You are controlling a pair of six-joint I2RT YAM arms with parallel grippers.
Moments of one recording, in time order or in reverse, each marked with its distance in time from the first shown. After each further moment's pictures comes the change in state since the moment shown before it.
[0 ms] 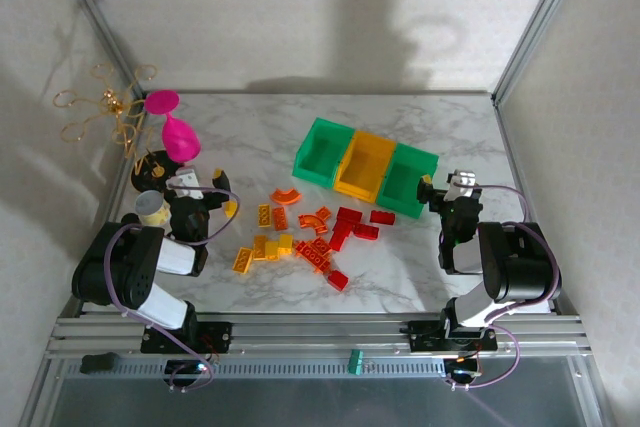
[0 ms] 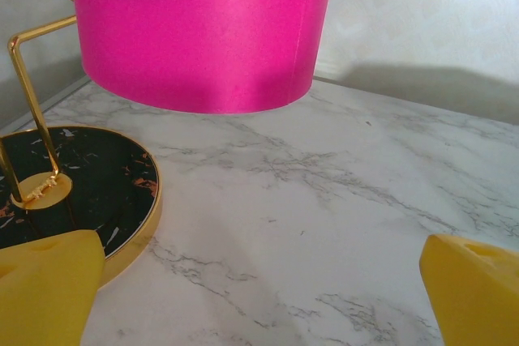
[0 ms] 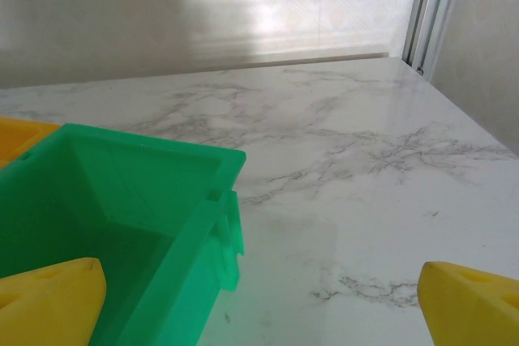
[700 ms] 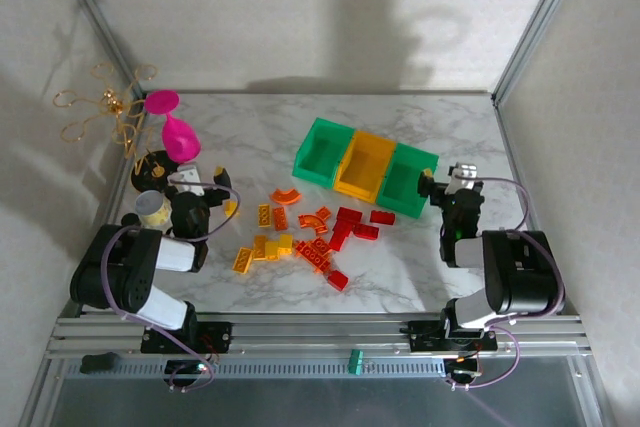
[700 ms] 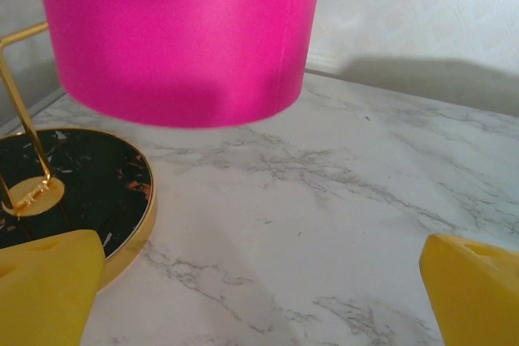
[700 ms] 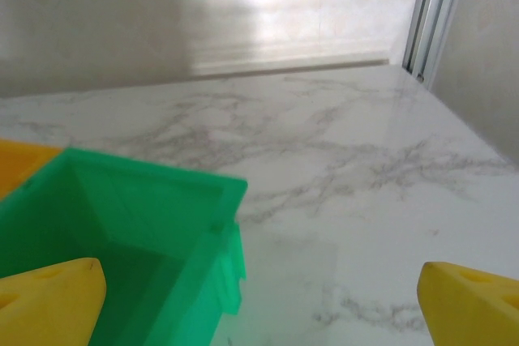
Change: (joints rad) left arm -0.009 -0.043 0.049 -0.118 0.000 0.010; right arm 0.000 -0.094 0.091 -0.187 0.006 0.010
